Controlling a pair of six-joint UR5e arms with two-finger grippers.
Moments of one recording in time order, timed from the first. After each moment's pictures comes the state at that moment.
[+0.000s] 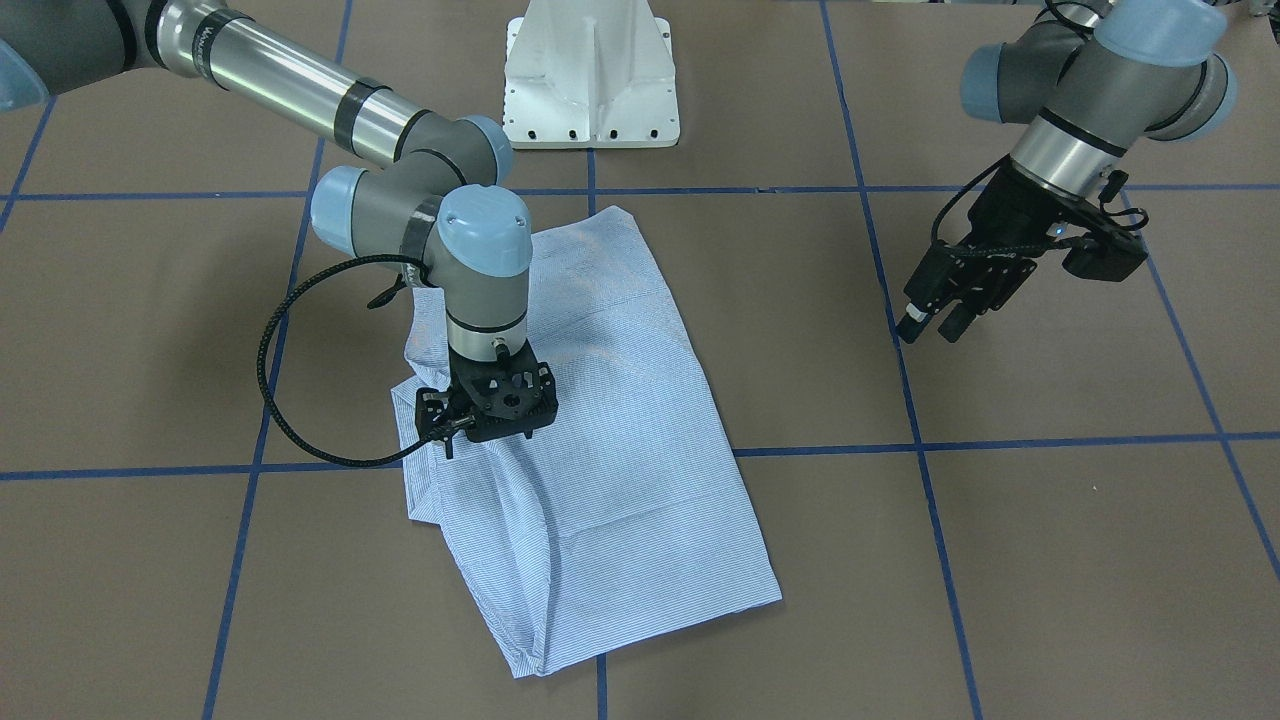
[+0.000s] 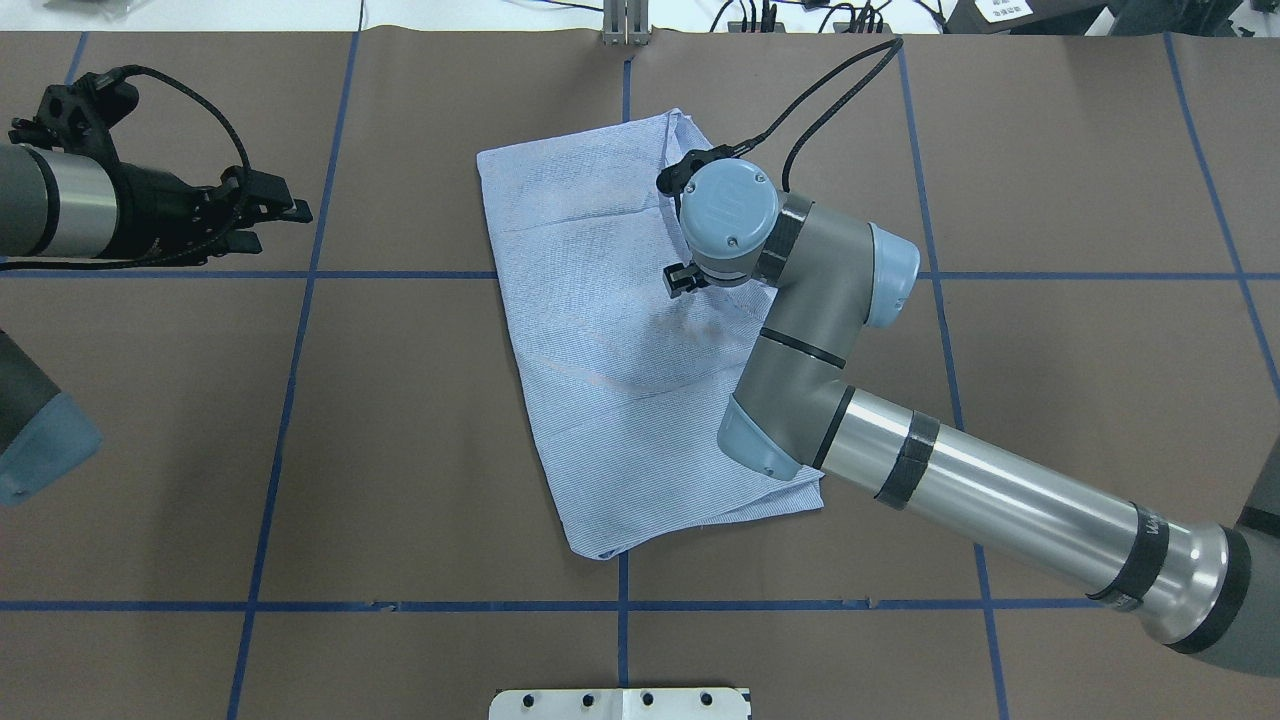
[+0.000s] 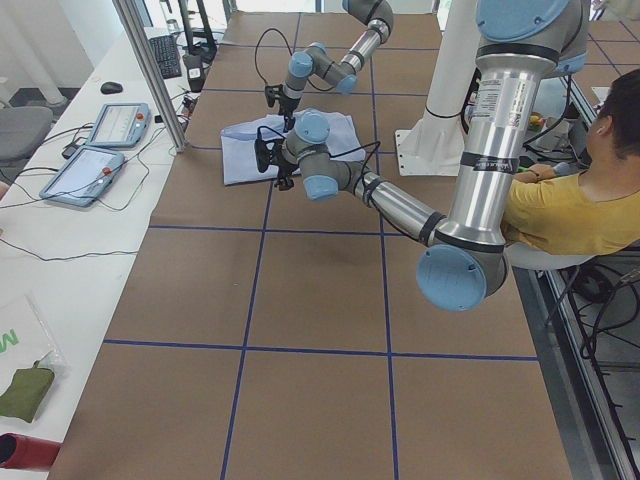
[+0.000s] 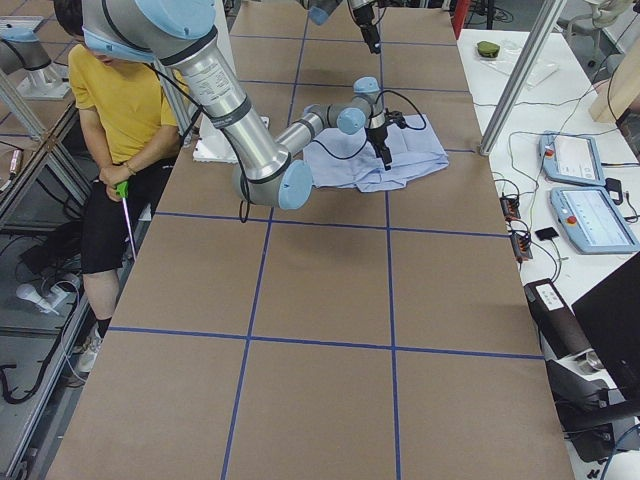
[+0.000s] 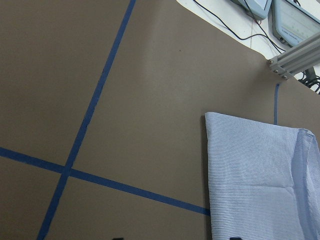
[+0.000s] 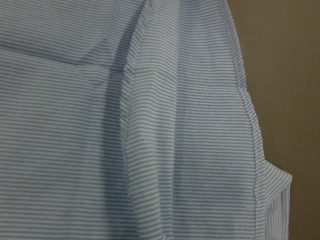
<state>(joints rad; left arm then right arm) -0.89 -1.74 -1.85 -2.31 -1.95 -1.48 0.61 -0.80 1.32 -1.41 1.62 0.77</state>
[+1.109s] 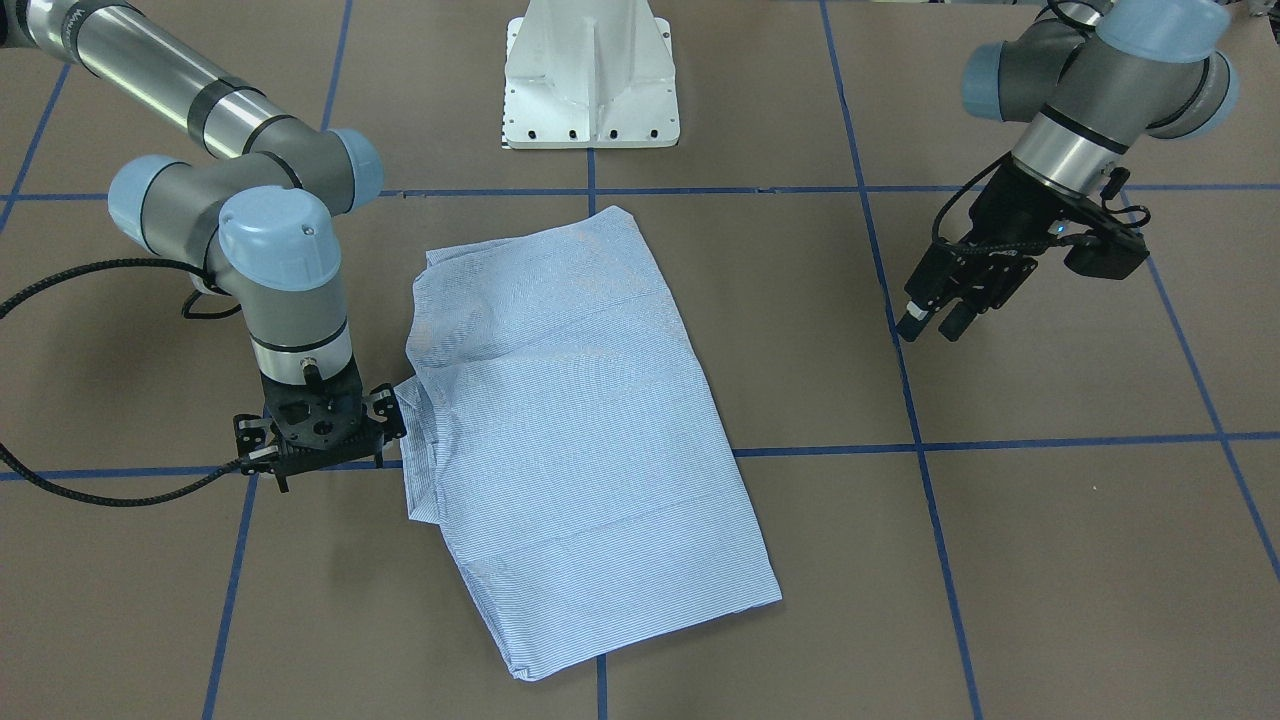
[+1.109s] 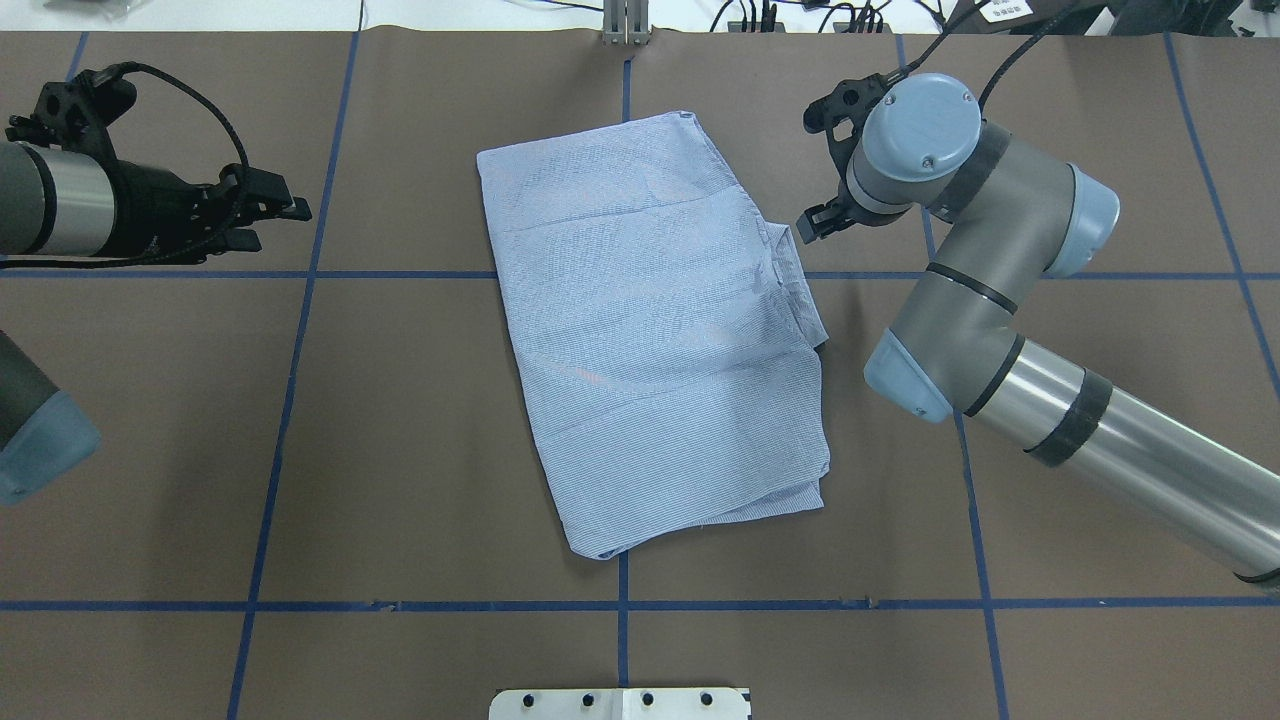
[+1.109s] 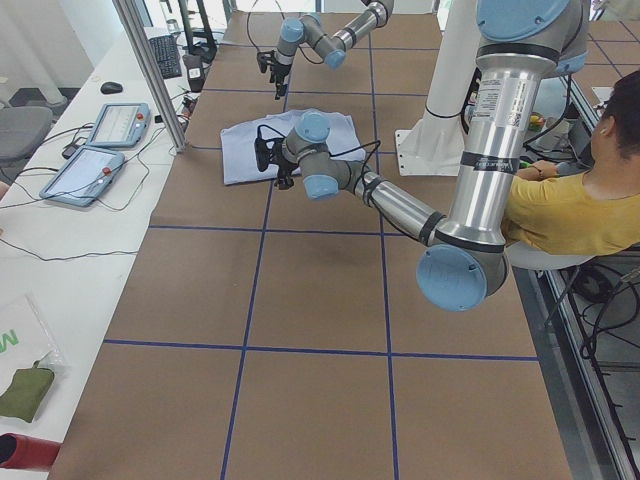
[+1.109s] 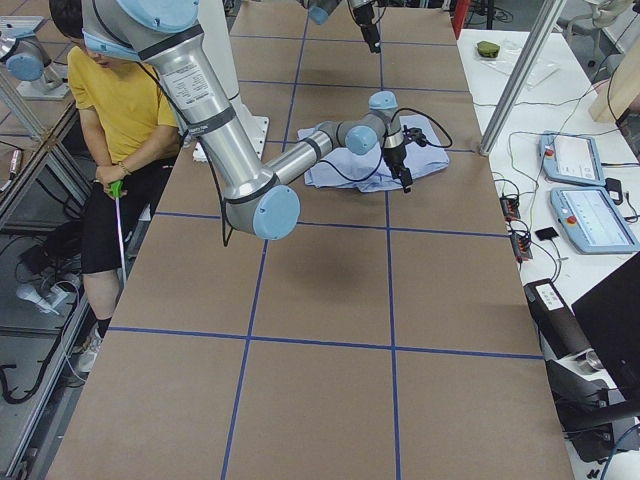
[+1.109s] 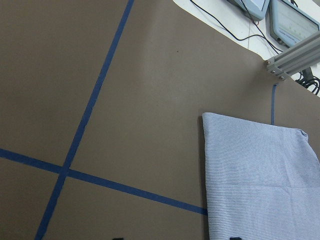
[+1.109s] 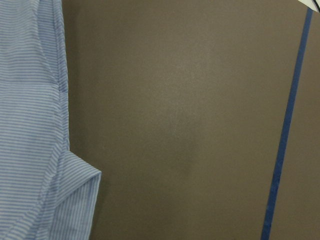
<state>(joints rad) -0.89 -1.74 -1.86 -2.31 -1.95 -1.48 0.76 -1.01 1.55 -1.42 1.70 0.68</state>
